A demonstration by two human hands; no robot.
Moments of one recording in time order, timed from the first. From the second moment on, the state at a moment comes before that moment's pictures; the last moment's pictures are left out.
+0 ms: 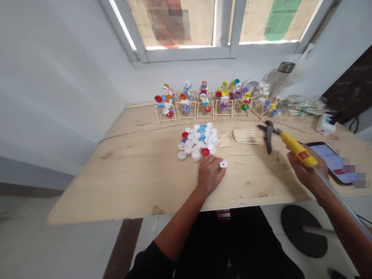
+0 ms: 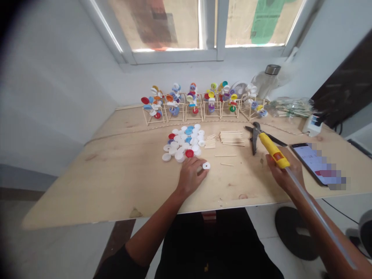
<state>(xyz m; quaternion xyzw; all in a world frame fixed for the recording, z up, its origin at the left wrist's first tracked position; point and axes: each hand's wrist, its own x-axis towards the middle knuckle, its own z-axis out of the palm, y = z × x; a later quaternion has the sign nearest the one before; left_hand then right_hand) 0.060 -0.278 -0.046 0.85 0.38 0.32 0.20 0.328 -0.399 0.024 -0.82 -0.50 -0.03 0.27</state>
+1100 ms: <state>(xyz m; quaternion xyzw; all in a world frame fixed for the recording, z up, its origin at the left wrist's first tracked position) 0.060 -0.278 -0.047 0.86 0.37 0.29 0.20 0.421 -0.347 0.009 -0.76 -0.66 0.01 -0.01</state>
